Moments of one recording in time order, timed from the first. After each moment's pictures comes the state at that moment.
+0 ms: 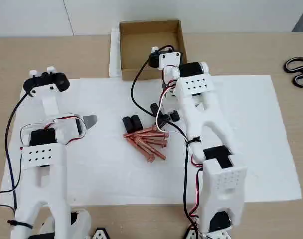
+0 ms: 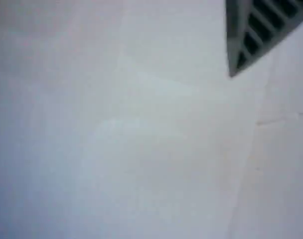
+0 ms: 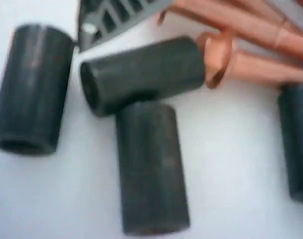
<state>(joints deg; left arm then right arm) -12.7 -29.7 45.7 54.5 9.0 -16.3 28.3 -23.8 83.6 6.4</state>
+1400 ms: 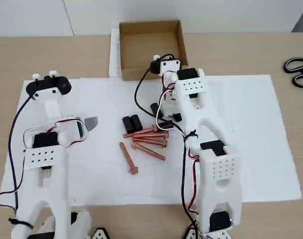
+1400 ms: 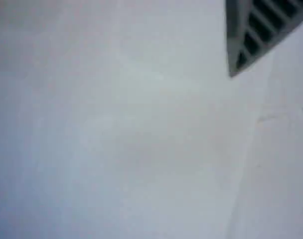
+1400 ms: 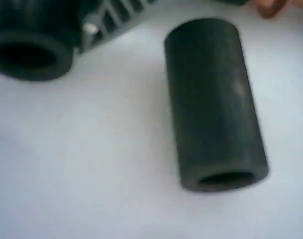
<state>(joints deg) -12.7 -29.2 50.0 48.7 9.2 -15.2 37.3 -25.0 78.9 6.0</state>
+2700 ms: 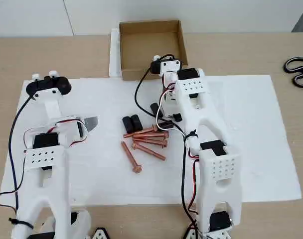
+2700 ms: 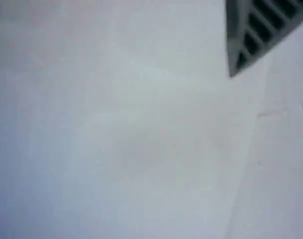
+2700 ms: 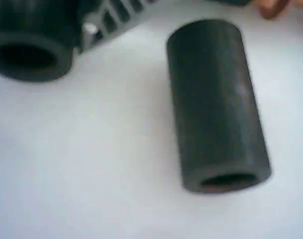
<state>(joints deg) -12.7 -29.2 50.6 48.1 9.0 -15.2 37.3 -25.0 79.0 6.0</state>
